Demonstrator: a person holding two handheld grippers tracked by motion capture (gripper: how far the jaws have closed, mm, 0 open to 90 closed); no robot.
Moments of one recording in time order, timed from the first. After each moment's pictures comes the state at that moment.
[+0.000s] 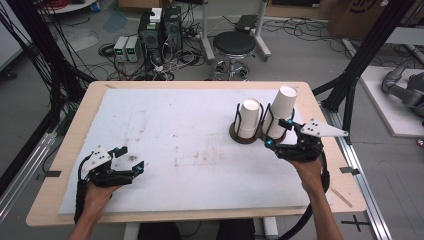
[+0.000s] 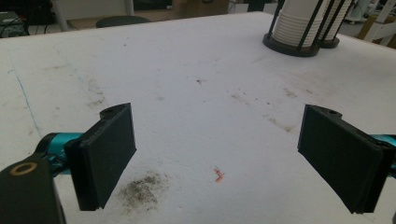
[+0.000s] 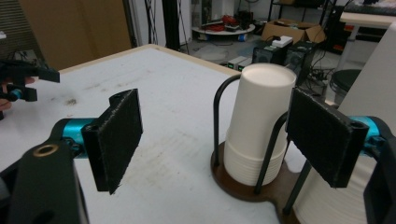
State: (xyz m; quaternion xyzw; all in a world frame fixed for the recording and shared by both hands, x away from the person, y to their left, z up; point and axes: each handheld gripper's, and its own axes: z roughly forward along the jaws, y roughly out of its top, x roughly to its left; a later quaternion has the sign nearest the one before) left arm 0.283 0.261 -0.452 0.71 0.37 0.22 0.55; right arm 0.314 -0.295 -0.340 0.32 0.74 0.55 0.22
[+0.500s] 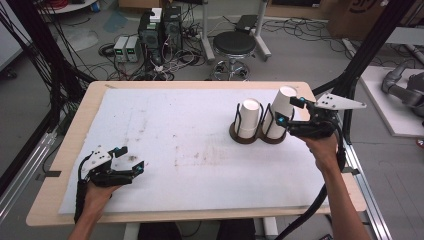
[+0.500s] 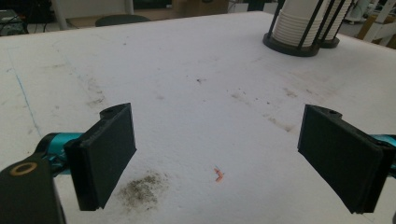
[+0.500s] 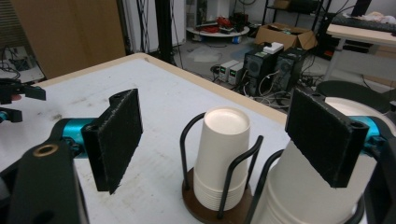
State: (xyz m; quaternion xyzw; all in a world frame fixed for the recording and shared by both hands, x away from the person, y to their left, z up) left arm 0.283 0.261 -0.453 0.71 0.38 0.22 0.56; right arm 0.343 -0.314 -0.285 0.31 0.74 0.54 0.23
